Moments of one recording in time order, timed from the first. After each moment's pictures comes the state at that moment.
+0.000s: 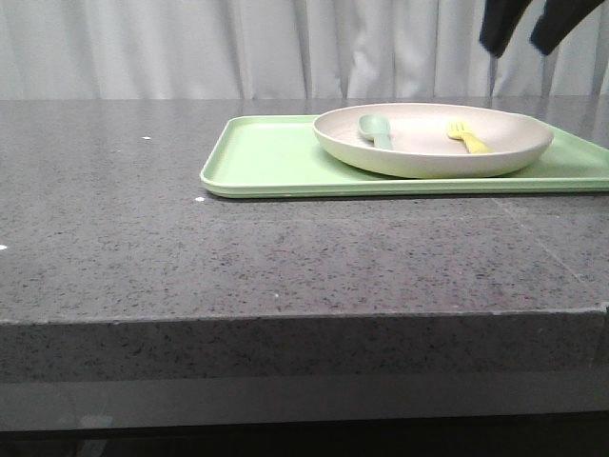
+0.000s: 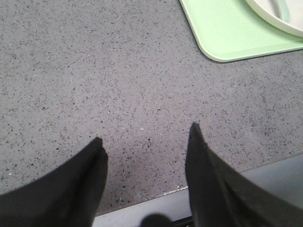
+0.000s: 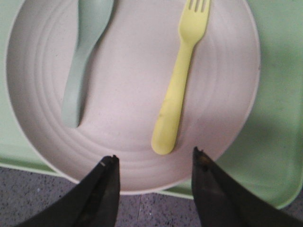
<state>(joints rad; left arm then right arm) -0.18 0.80 -0.90 -0.23 0.95 0.10 0.22 1.70 -1.65 0.07 1.12 0.13</state>
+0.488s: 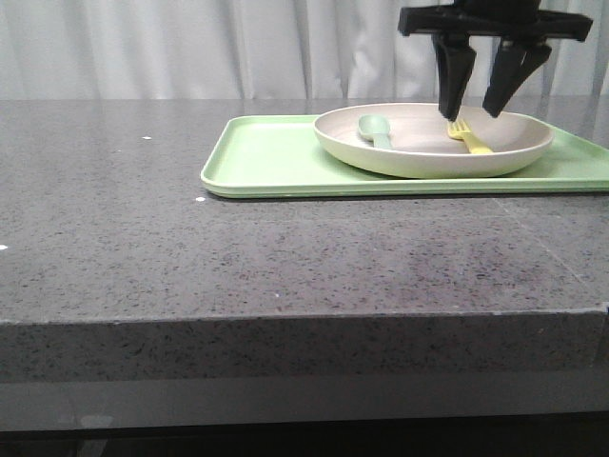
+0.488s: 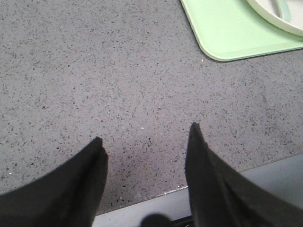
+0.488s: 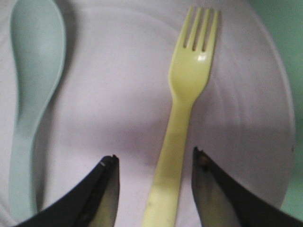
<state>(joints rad) -0.18 0.80 -0.90 -0.23 0.95 0.10 0.22 2.04 -1.97 0.03 1.23 0.19</state>
